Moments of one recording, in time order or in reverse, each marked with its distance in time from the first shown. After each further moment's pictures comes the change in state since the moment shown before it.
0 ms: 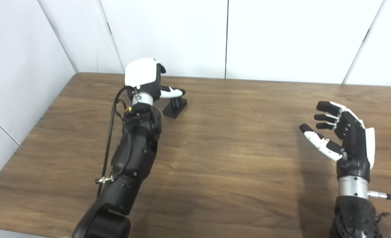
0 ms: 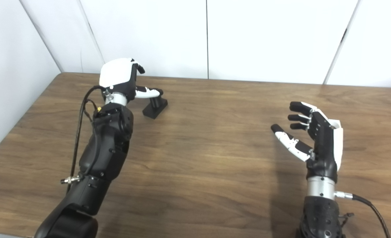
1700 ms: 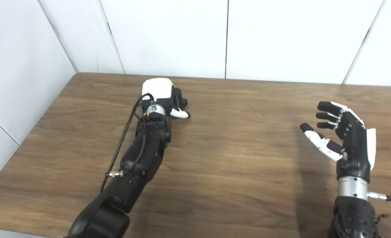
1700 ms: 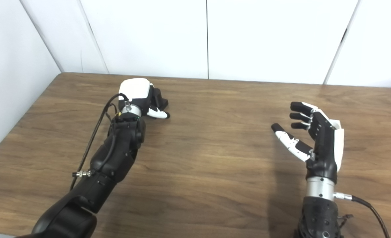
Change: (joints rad) left arm -0.022 0.029 -0.158 0.204 -0.008 -0.002 -0.005; right arm 0.006 0.010 -0.002 -0.028 -0.009 0.011 -0.013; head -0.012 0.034
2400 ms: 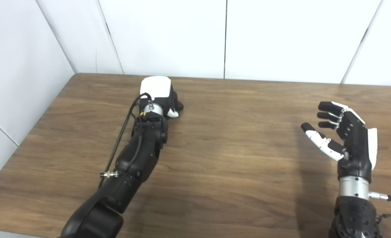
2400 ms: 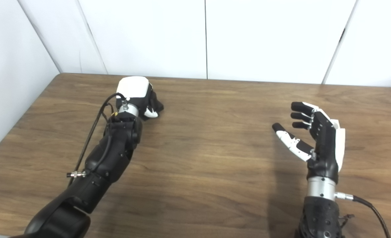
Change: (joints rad) left arm 0.008 0.039 -0.025 -0.028 0.010 -0.011 0.009; right arm 0.000 -0.002 0.000 -0.003 0.004 0.018 0.002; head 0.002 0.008
